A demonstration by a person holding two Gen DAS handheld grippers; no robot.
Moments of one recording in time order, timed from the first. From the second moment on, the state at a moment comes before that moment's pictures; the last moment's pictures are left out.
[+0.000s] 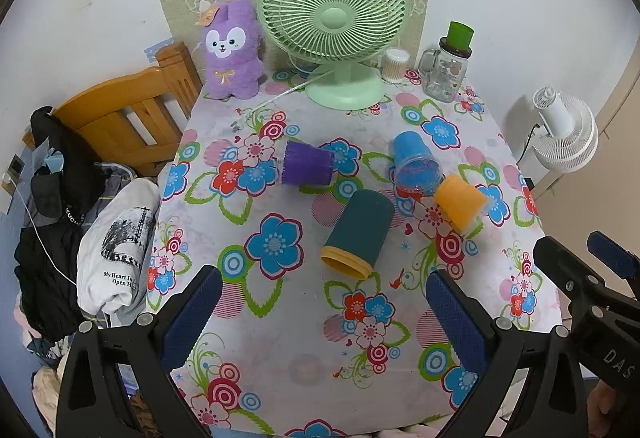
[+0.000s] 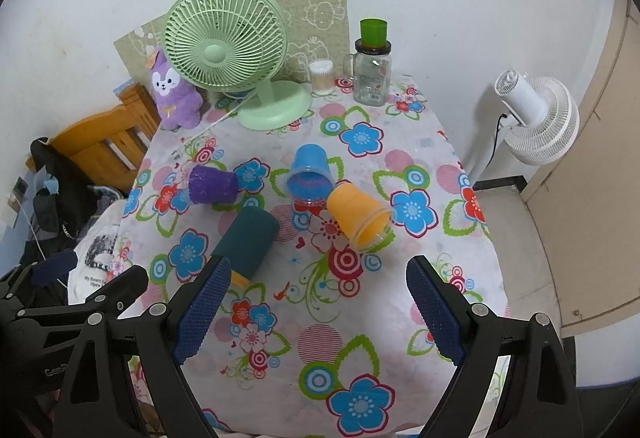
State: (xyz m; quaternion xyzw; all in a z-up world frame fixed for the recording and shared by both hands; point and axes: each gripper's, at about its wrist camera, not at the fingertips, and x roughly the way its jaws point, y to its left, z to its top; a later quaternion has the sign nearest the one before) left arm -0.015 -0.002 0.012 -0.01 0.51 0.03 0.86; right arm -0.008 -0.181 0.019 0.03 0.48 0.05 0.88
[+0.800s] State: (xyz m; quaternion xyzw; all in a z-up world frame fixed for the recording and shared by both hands) left arm -0.014 -0.004 0.010 -0.01 0.52 0.03 0.86; right arm -0.008 -0.176 0.020 0.02 0.48 0.04 0.88
